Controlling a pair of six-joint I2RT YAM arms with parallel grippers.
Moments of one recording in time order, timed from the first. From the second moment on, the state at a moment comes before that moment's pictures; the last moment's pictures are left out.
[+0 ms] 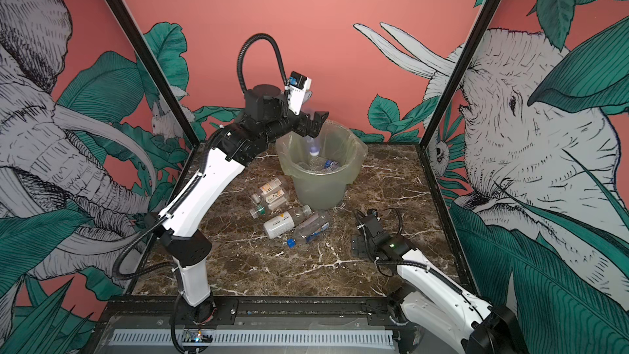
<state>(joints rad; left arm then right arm) -0.73 1.90 2.35 -0.67 0.00 0.02 0.59 0.91 0.53 -0.73 0.26 0.50</state>
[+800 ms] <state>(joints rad) -0.71 1.14 1.37 -0.50 -0.06 -0.01 0.61 0.91 0.61 -0.74 0.19 0.55</state>
